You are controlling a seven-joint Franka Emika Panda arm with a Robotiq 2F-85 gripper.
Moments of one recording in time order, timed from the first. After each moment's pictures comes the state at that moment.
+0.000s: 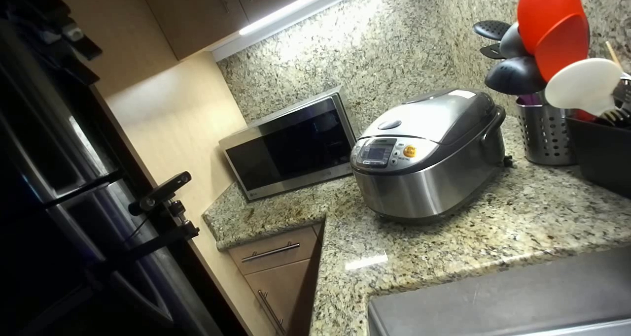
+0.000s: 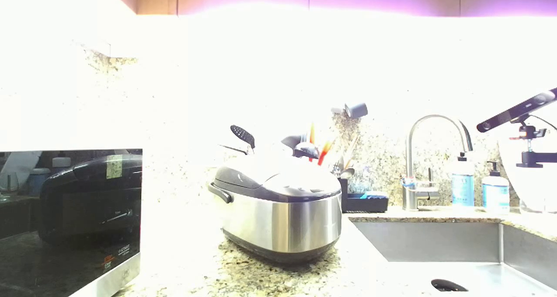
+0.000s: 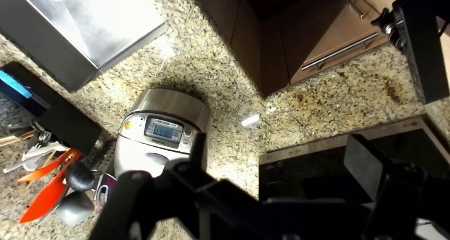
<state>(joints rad) 0.03 -0.52 0.19 -2.17 -0.07 1.99 0.19</state>
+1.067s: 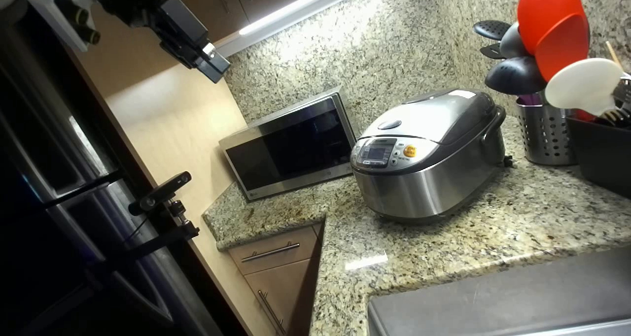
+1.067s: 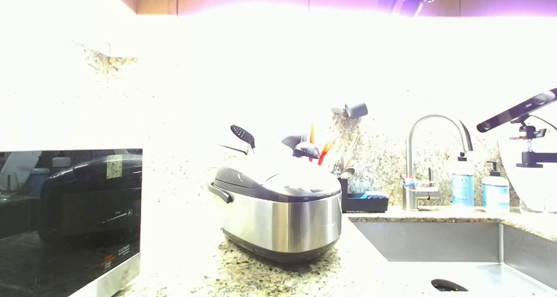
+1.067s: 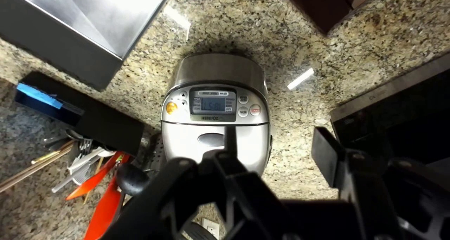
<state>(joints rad) -0.06 -0.22 0.10 -2.10 -0.19 2.29 0.38</state>
